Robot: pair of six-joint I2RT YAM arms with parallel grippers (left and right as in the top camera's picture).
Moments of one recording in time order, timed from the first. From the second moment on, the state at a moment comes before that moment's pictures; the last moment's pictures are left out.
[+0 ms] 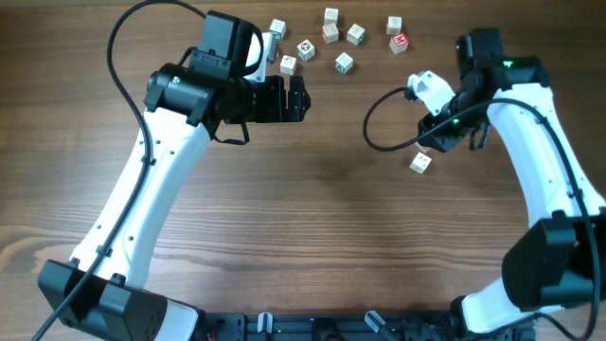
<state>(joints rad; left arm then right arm) -0.35 1.62 1.62 -1.02 0.29 -0.34 0.07 1.73 1.50 -1.21 -0.18 -0.64</state>
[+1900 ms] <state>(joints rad) -0.35 1.62 1.62 -1.02 0.29 -0.34 0.07 1.70 1.10 -0.77 -0.08 -0.90</state>
